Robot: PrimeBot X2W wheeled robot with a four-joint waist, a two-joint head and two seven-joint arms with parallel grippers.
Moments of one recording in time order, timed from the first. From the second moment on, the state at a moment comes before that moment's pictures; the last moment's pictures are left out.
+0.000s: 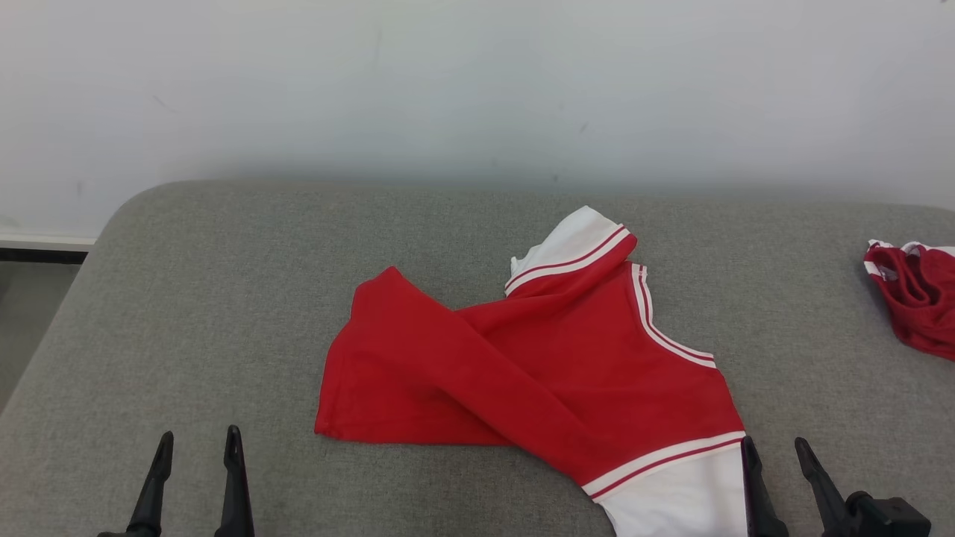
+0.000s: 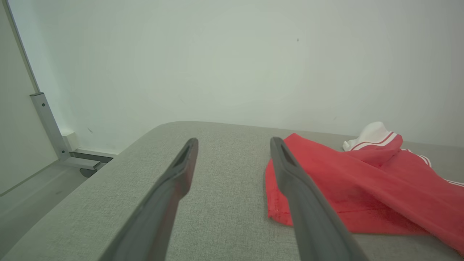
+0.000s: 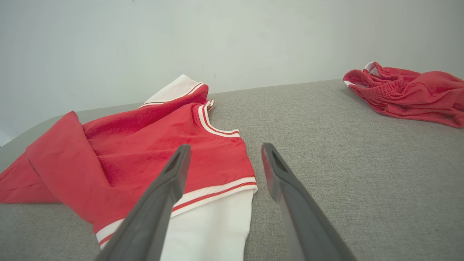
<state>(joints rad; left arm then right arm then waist) 0.06 0.14 0.00 0.07 -0.23 -0.04 -0.26 0.03 -0.11 0.00 0.30 0.26 0.13 -0.25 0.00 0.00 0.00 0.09</state>
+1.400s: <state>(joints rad) -0.32 0.25 -0.23 0.65 -0.33 -0.13 -0.26 0.07 -0.09 0.08 0.35 0.24 0.13 -0.14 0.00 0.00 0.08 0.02</state>
